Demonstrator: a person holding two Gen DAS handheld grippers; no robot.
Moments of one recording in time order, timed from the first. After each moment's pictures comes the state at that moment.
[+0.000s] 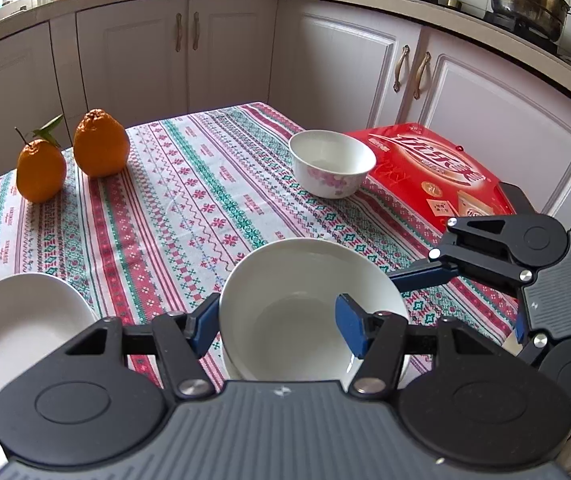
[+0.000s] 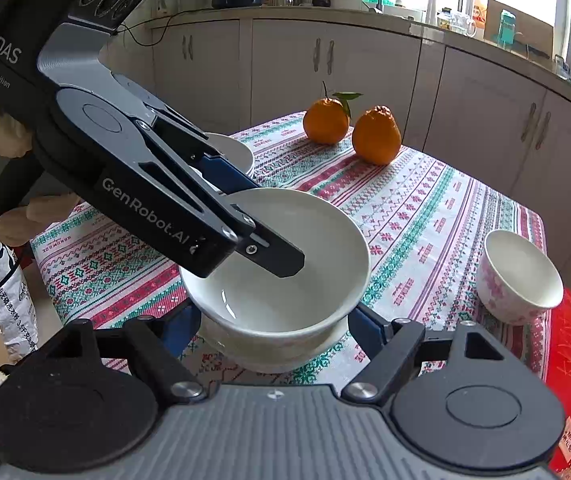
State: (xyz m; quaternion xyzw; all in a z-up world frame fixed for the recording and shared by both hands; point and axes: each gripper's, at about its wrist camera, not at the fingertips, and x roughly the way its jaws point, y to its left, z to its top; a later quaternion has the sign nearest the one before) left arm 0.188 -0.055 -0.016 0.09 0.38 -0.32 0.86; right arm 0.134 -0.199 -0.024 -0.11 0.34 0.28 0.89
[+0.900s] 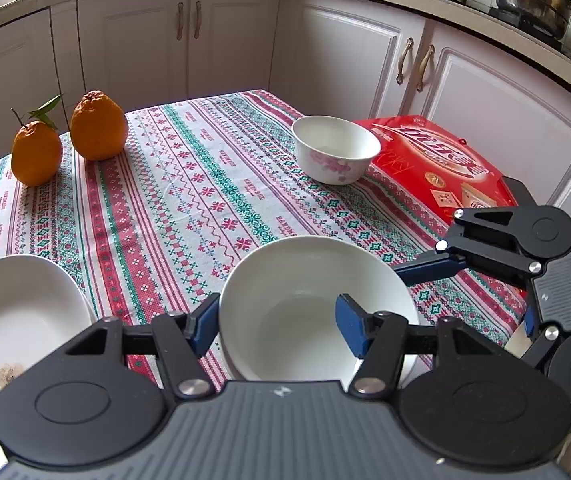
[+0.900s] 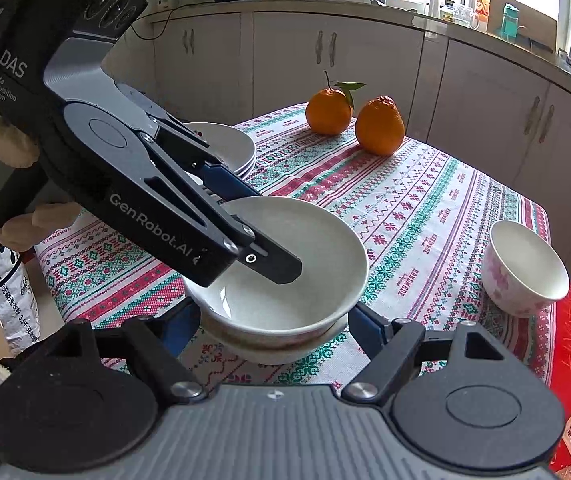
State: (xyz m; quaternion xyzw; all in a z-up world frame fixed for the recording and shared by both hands) left arm 0.191 -0.054 -0.031 0.09 0.40 -0.32 0.86; right arm 0.135 -0.198 -0.028 -0.12 0.35 0.28 0.89
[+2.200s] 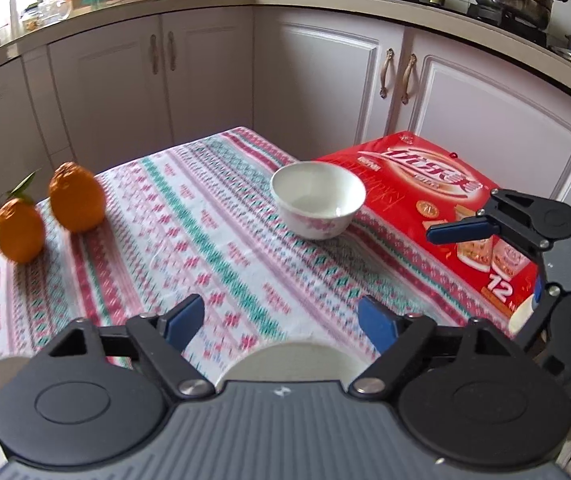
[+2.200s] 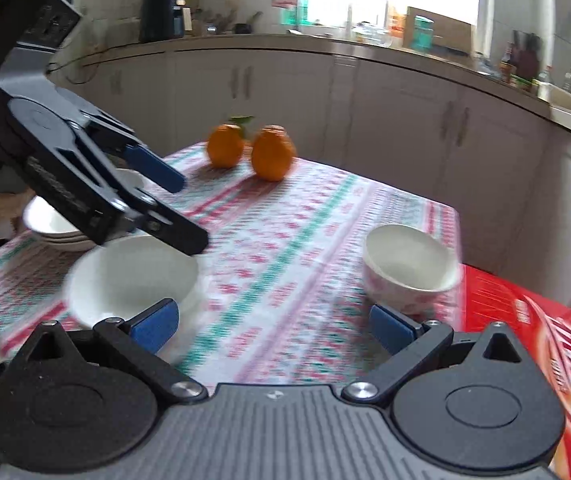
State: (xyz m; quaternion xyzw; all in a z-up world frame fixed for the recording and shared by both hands) left arm 0.221 -0.101 0.005 0.12 0.36 -0.35 0.86; right arm 0.141 -0.280 -0.012 -0.08 0.30 0.17 0.93
